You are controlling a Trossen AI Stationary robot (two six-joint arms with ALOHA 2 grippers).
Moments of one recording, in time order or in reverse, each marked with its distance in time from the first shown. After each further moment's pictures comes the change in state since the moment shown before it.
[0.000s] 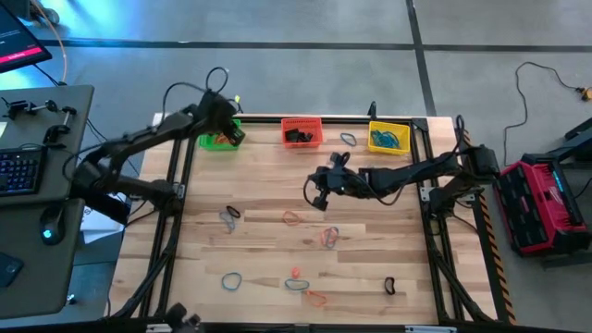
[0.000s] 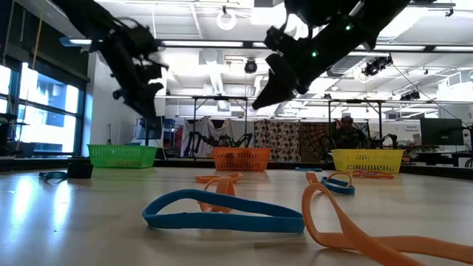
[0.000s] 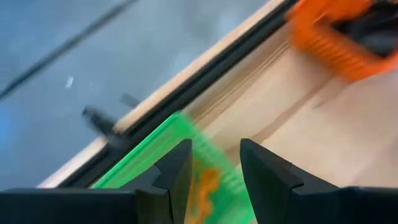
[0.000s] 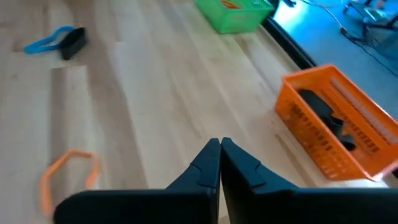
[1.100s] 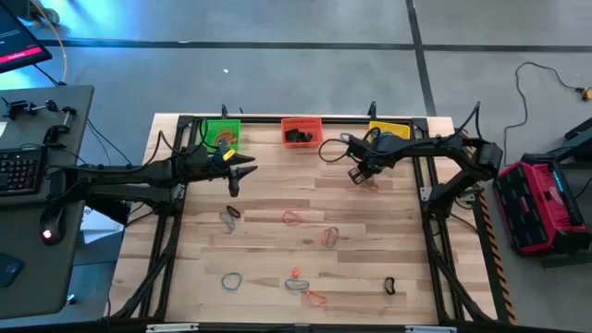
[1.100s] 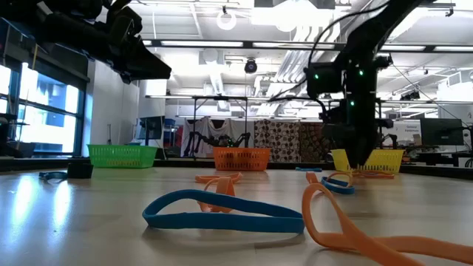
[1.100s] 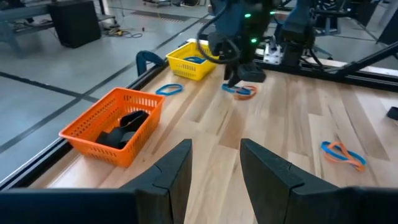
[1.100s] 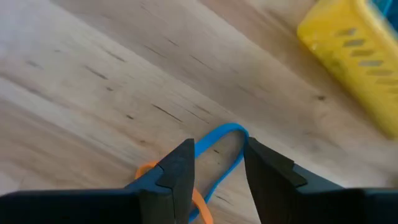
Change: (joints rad) left arm -0.597 -0.466 -0.456 0.579 0.049 -0.132; right arm -0.445 -0.026 -0.039 -0.852 -0.165 0.483
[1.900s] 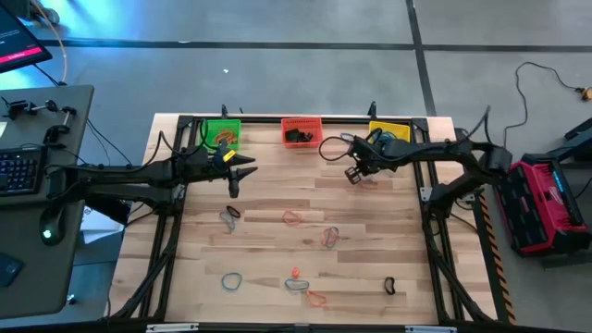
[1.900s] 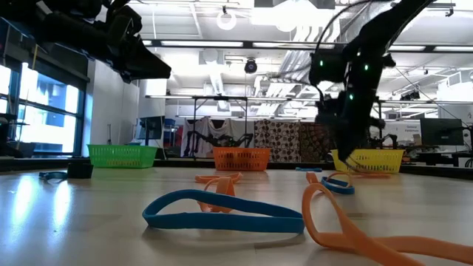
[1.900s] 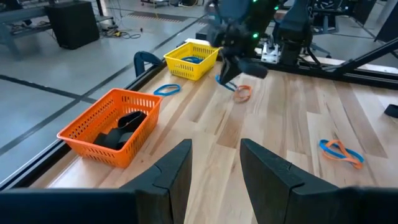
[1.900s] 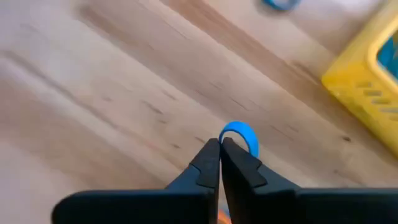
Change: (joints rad) left arm -0.014 0.000 0.000 -0.001 -0.006 0.008; right arm 0.022 -0.088 -0.070 0.184 -0.005 -0.040
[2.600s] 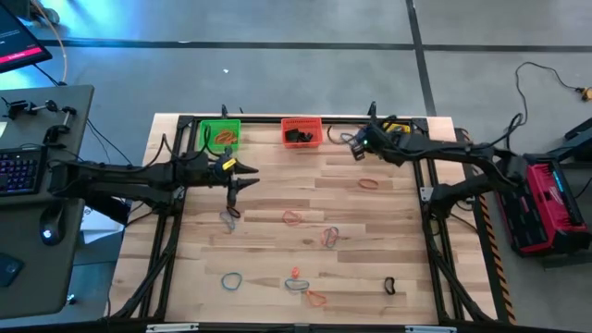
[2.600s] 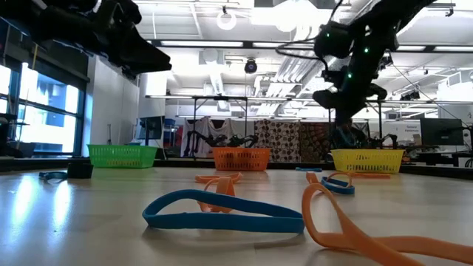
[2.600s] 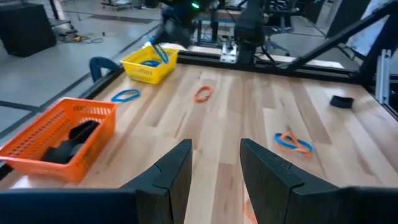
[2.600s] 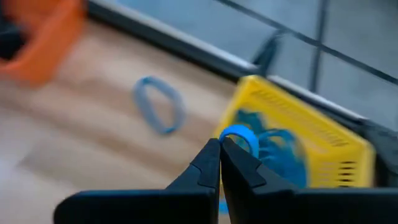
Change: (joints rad) left arm -0.090 0.008 0.001 0.023 0.064 0.000; right arm -0.042 -0.160 0.052 0.010 0.371 0.001
